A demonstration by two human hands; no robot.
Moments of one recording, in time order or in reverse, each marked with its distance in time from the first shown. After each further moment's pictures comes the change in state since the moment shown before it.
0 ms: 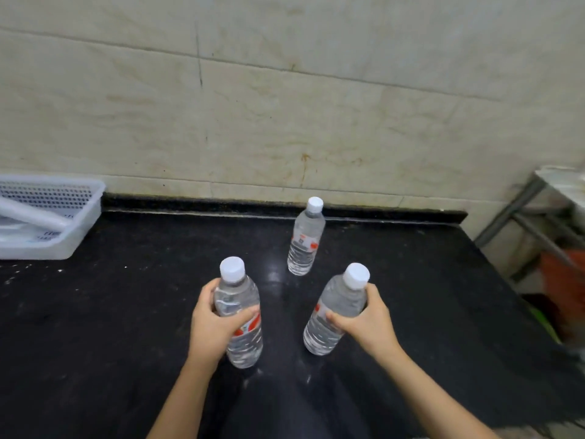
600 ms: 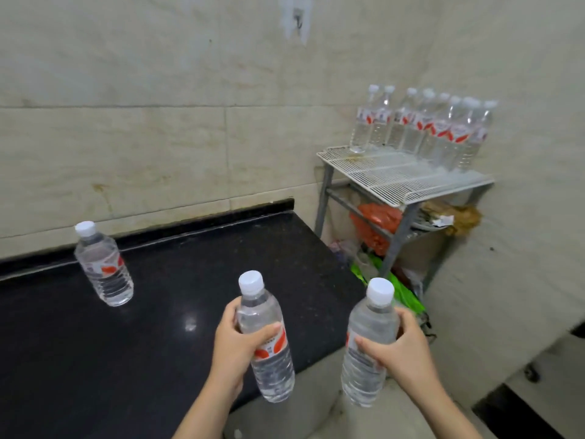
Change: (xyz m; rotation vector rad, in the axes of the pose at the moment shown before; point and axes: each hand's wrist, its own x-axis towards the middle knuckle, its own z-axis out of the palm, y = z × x) left_hand -0.200 0.006 0.302 -0.093 -0.504 -0.058; right_hand -0.164 0.121 -0.329 0.060 0.512 0.087
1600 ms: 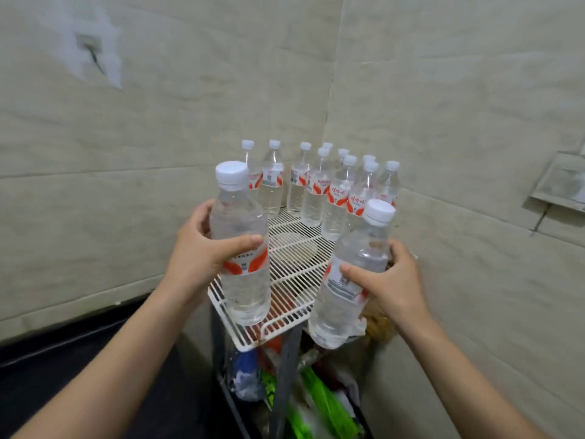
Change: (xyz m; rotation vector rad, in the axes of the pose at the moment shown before) left_hand 0.269 0.151 0.395 0.021 -0.275 0.459; right_hand 0.406 -0.024 -0.228 0.091 0.178 -0.228
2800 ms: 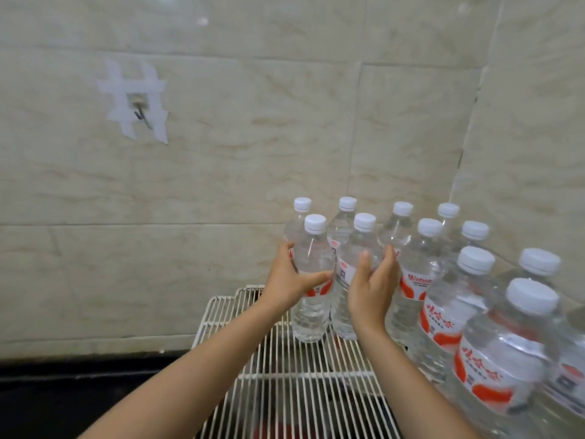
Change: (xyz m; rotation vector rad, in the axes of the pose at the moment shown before) left_hand 0.245 -0.127 0.079 0.482 0.316 -0.187; right_hand 0.295 0.084 0.186 0.181 -0.028 -0.172
